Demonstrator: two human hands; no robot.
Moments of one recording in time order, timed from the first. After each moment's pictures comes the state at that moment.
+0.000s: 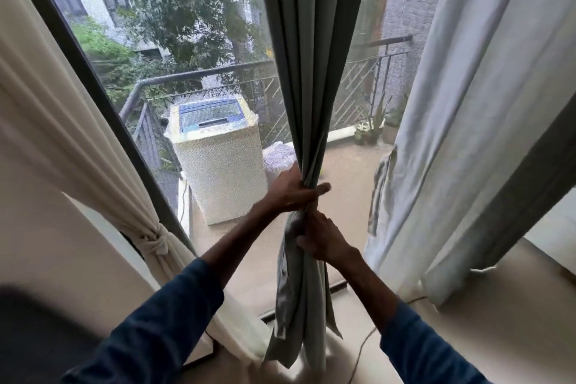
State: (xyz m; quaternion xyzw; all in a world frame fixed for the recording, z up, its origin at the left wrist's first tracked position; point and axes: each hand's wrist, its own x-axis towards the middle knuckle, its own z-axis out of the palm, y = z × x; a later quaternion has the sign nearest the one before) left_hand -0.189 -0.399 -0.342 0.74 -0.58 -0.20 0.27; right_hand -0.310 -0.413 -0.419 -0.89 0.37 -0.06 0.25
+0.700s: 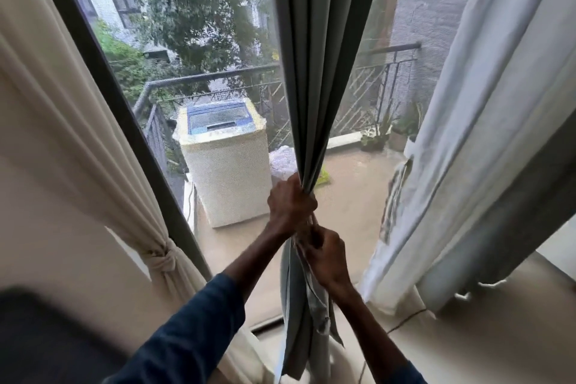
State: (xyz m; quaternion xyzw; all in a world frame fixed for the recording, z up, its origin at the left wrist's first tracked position) left_hand -0.184 -0.383 -0.351 0.82 -0.46 -0.05 0.33; right_hand -0.294 -0.368 -0.432 -0.70 0.41 -0.36 0.45
